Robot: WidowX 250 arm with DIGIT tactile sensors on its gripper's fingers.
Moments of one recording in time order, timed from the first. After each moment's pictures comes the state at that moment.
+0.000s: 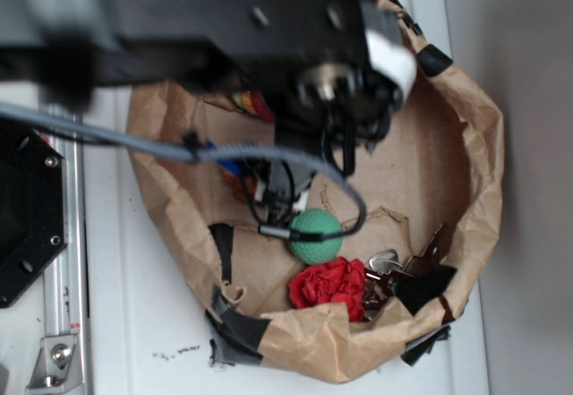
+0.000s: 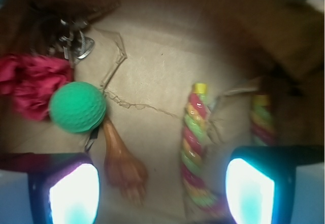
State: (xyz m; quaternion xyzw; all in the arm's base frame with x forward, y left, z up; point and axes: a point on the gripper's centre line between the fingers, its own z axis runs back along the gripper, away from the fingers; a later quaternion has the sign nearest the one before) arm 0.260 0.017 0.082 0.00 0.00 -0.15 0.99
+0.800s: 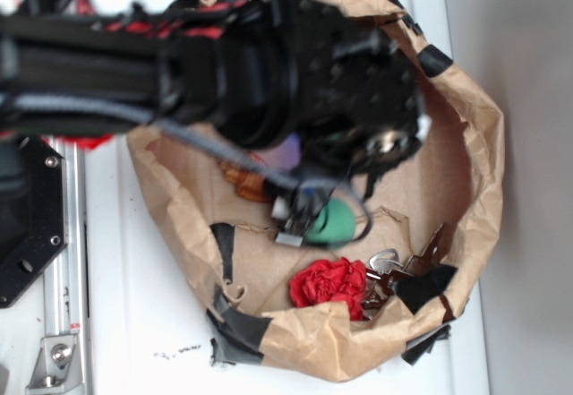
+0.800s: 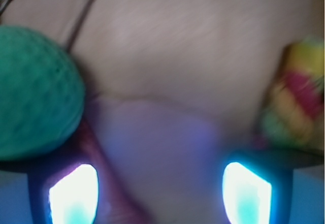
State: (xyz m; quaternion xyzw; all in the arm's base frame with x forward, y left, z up) arm 0.277 0.038 0.024 -0.01 0.06 -0.13 0.99
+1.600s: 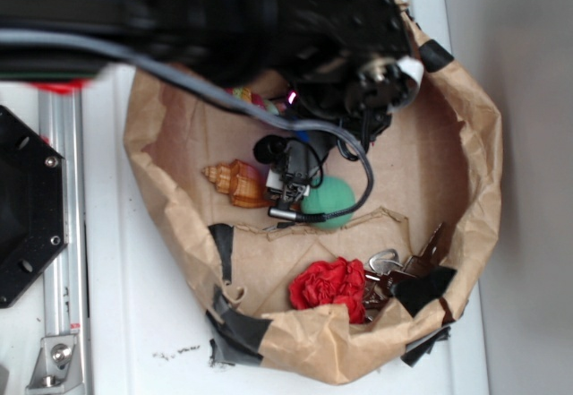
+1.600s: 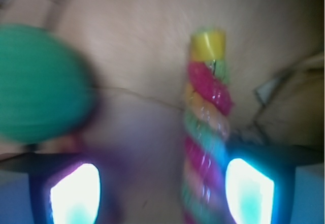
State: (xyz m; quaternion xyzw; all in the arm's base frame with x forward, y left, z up) arm 0.265 0.039 0.061 -0.04 0.02 -0.13 0.99
